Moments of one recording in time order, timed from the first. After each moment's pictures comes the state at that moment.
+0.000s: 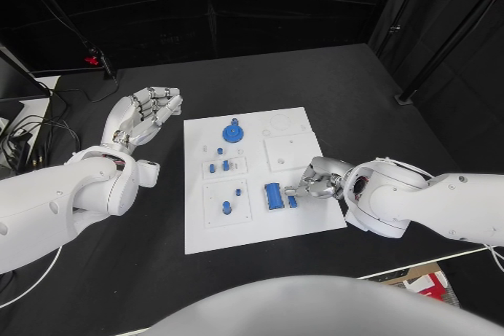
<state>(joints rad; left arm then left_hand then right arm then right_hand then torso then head) 1.26 -0.75 -0.24 1.41 -0.27 -0.55 0.66 1.24 0.11 -0.15 0.29 0.25 0.47 0.16 0.55 0.07 0.63 0.24 0.45 0.07 0.47 0.22 0.63 0.10 0.14 0.60 0.29 0.07 0.54 1.06 -1.17 -0.12 1.98 -1.22 -0.39 -0.58 1.21 0.09 -0.17 0.29 0.08 1.10 0.10 0.22 0.14 1.47 0.04 1.57 1.31 1.46 -0.03 1.57 1.31 0.02 1.47 0.09 1.52 1.31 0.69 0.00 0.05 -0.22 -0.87</state>
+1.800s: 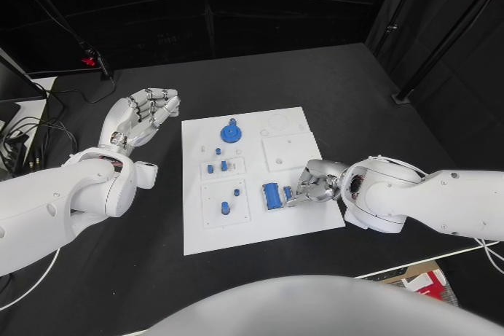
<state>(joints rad) 1.26 -0.75 -0.24 1.41 -0.27 -0.54 0.65 1.25 0.11 -0.15 0.29 0.26 0.46 0.16 0.55 0.07 0.63 0.24 0.45 0.07 0.47 0.22 0.64 0.10 0.14 0.60 0.29 0.07 0.53 1.05 -1.15 -0.12 1.94 -1.22 -0.30 -0.54 1.38 0.07 -0.19 0.28 0.05 1.15 0.07 0.30 0.23 1.46 0.01 1.58 1.31 1.47 -0.06 1.57 1.31 0.01 1.46 0.05 1.51 1.31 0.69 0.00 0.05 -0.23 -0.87</state>
